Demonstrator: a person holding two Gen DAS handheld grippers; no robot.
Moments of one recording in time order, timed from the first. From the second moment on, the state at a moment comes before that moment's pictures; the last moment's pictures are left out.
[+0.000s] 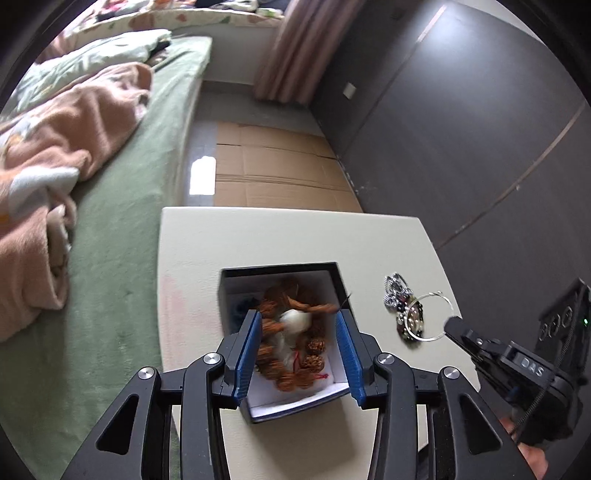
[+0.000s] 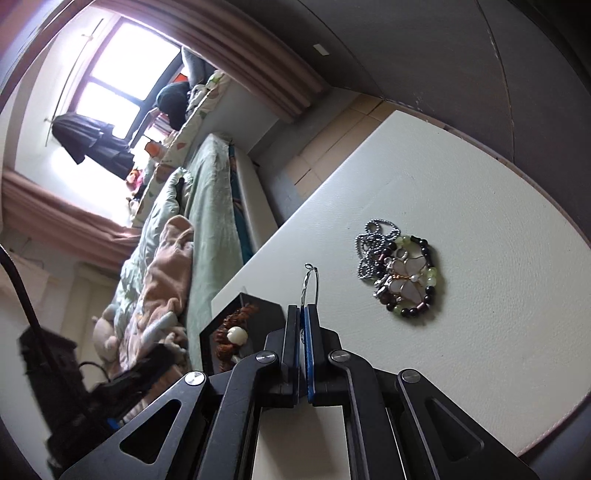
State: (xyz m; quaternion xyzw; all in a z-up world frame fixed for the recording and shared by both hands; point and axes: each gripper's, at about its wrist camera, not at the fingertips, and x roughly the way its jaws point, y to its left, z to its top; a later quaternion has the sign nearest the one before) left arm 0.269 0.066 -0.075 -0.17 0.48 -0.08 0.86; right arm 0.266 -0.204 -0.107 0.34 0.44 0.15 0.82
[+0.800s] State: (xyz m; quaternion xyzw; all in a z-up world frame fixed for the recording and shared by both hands) left arm 0.247 0.110 -0.056 -0.21 0.42 -0.04 0.88; right arm 0.280 -0.101 -0.098 0.27 0.48 0.27 0.79
